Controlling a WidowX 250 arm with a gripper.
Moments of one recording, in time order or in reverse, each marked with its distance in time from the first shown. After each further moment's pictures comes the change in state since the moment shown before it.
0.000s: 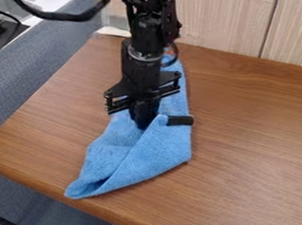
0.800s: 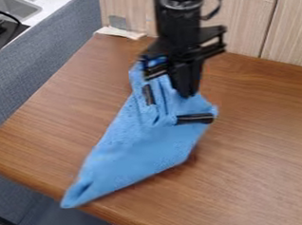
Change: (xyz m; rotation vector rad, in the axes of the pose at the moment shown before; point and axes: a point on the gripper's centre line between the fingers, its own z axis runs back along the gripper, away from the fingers) arm -0.032 -0.045 0.062 -0.158 0.043 -0.057
